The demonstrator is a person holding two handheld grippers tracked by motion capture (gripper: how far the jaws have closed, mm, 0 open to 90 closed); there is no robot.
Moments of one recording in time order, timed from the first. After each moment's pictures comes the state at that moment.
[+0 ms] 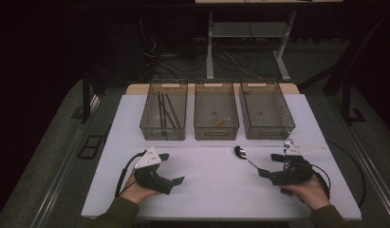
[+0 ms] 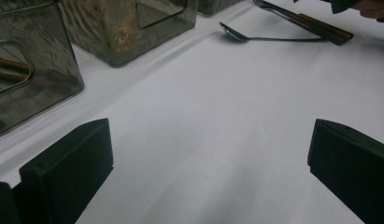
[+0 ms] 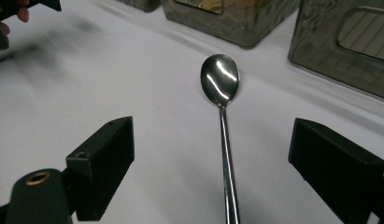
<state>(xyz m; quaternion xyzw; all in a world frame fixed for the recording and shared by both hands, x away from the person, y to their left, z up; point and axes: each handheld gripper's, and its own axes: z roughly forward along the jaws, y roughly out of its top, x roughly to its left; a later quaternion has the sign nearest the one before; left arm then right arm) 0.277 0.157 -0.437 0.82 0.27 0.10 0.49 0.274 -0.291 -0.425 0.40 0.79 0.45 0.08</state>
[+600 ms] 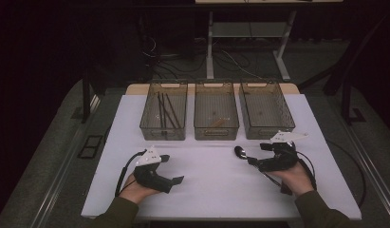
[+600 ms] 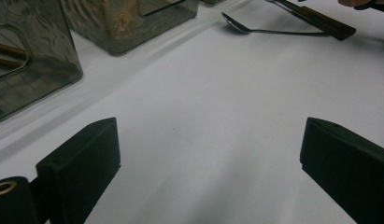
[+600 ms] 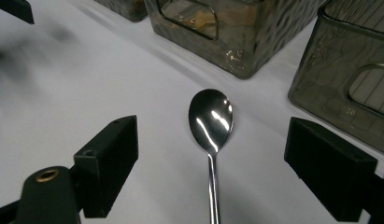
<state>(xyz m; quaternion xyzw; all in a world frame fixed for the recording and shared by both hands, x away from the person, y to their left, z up) 0.279 0.158 -0.435 0.82 0.29 0.08 0.48 0.310 -0.262 -0.420 0.39 0.81 0.43 0.10</state>
